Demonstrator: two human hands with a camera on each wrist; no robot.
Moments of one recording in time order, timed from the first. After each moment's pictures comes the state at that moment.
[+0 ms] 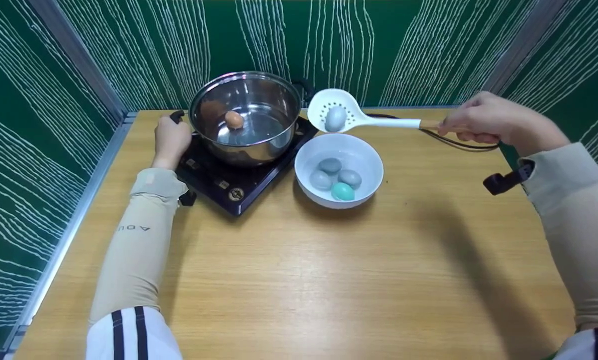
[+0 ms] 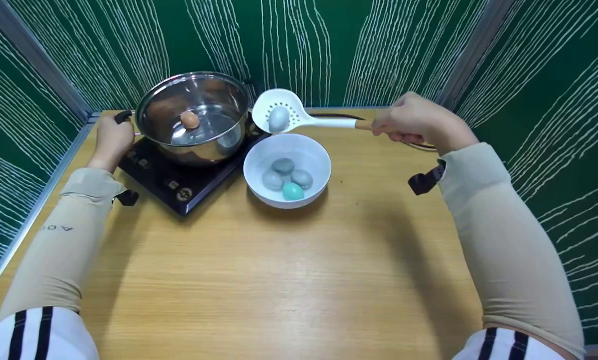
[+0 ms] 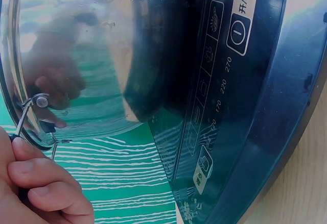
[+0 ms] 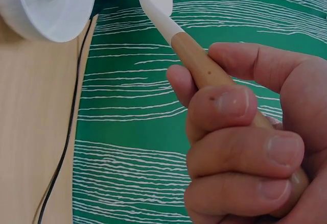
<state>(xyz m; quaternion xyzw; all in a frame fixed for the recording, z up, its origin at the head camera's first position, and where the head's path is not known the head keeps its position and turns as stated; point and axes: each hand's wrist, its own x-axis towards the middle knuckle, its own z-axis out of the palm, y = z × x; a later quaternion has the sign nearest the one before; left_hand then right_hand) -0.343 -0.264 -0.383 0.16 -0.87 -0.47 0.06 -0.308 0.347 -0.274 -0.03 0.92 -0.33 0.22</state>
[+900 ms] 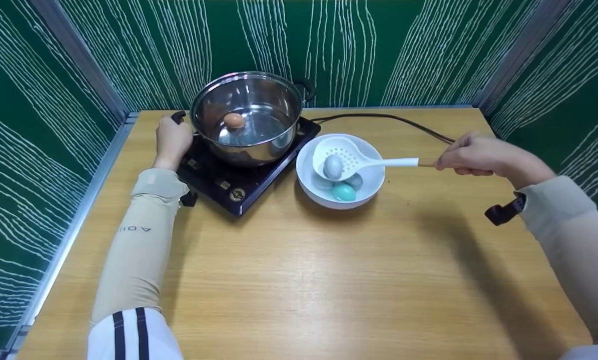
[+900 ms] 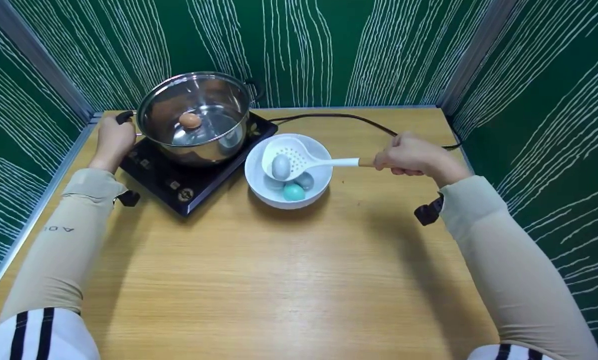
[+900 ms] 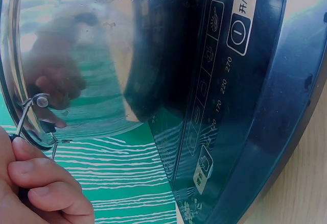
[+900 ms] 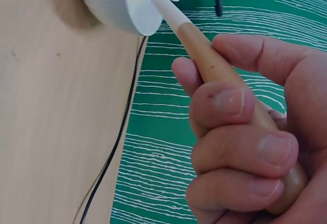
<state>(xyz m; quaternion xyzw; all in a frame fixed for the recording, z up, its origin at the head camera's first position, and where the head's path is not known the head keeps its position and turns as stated) -0.345 -0.263 -0.387 0.15 -0.87 -0.45 0.09 -0.291 0.357 -0.332 -0.04 0.92 -0.30 0.26</state>
